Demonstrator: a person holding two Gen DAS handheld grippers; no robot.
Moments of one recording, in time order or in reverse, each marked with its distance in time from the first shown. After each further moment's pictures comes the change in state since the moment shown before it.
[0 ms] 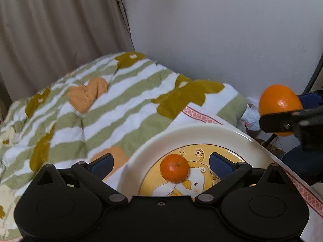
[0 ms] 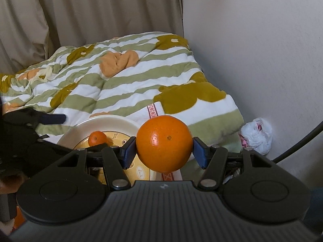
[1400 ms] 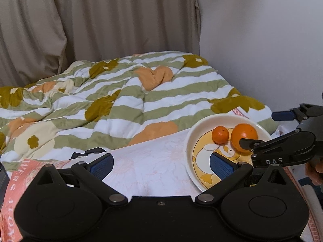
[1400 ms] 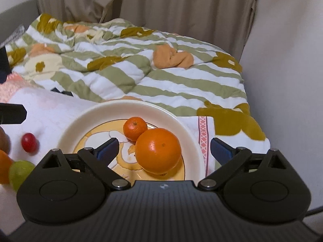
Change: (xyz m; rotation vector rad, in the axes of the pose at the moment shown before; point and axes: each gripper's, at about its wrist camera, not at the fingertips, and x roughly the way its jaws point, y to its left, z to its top) left arm -0.122 0.035 -0.059 -0.362 -0.008 0.244; right arm 0.031 0.061 -0.017 -0.435 -0.041 0.155
